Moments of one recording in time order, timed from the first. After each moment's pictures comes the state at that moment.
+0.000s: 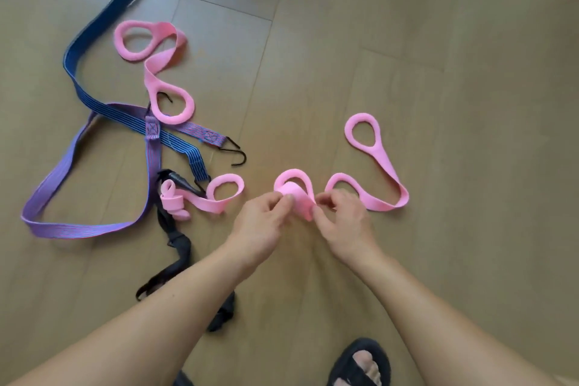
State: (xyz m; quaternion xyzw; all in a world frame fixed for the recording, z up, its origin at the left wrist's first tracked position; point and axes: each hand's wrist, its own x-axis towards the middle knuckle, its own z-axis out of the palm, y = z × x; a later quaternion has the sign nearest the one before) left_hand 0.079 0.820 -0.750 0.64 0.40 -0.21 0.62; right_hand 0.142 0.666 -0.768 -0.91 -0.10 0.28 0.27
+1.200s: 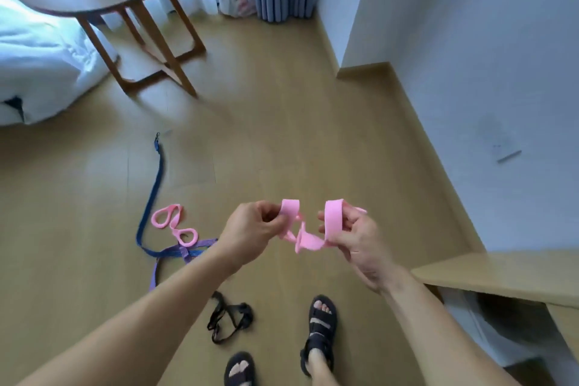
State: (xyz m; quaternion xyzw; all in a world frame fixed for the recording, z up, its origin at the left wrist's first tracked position) left_hand 0.135 0.730 -0.188 0.82 0.09 -0.26 0.50; right_hand 0.104 0.522 -0.198 -0.63 0.18 0.21 0.72
